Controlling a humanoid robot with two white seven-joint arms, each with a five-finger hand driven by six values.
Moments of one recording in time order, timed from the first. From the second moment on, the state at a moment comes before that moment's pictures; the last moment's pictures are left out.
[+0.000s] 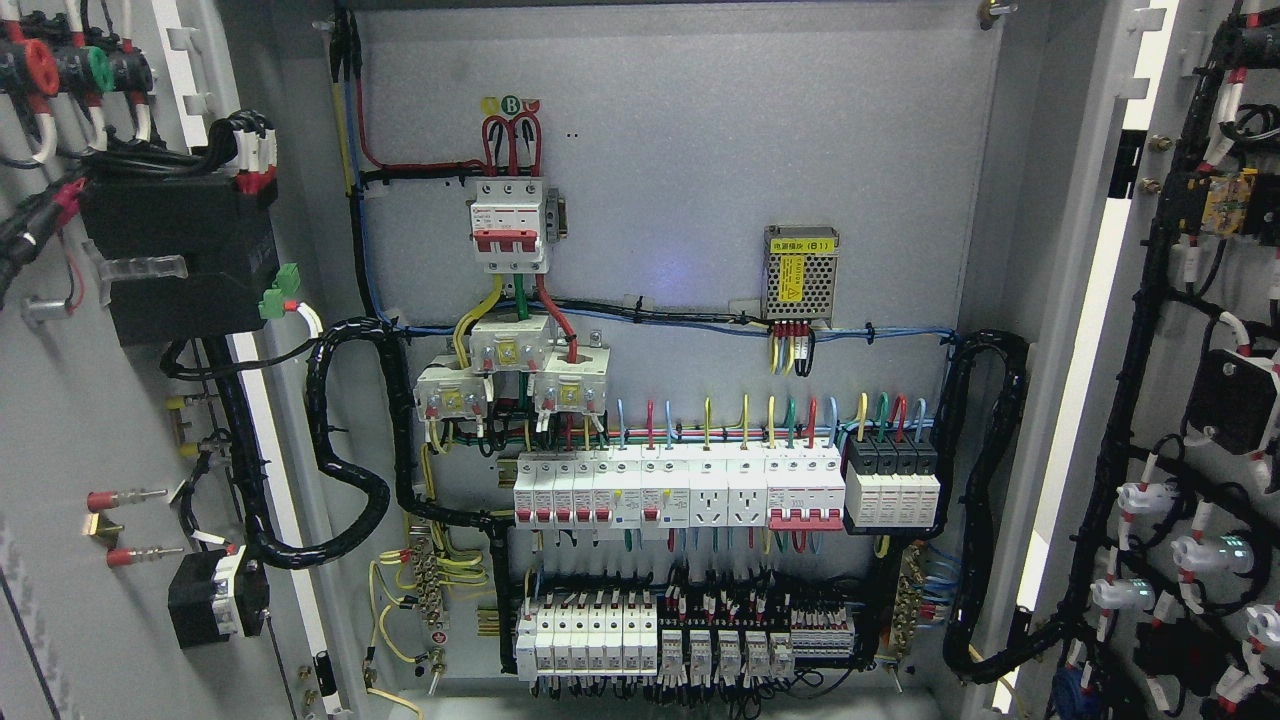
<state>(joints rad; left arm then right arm) 0.05 -0.04 0.07 0.00 -0.10 -0.05 -0.14 -0.48 0.09 0.85 -1.69 -0.47 0.18 0.42</state>
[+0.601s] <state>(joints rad) 0.05 -0.04 0.07 0.00 -0.10 -0.05 -0.14 -0.49 0.11 0.85 -1.65 -0.46 0.17 0.39</state>
